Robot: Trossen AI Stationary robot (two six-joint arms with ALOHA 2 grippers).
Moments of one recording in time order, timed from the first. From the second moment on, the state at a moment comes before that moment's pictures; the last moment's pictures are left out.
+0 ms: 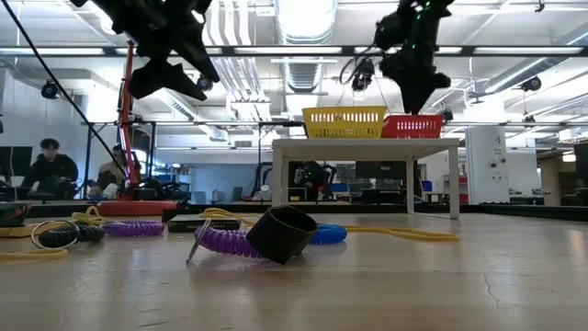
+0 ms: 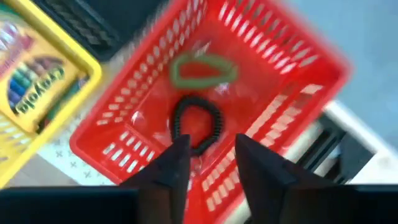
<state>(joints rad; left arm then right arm) 0.06 1.09 0.85 -0.50 -0.19 -0.82 -0.83 1.66 1.74 -1.38 0.03 0.09</state>
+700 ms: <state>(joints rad) 0.31 1.21 0.87 -0.72 0.14 -0.66 -0.36 1.18 1.44 -1.03 0.03 0.26</state>
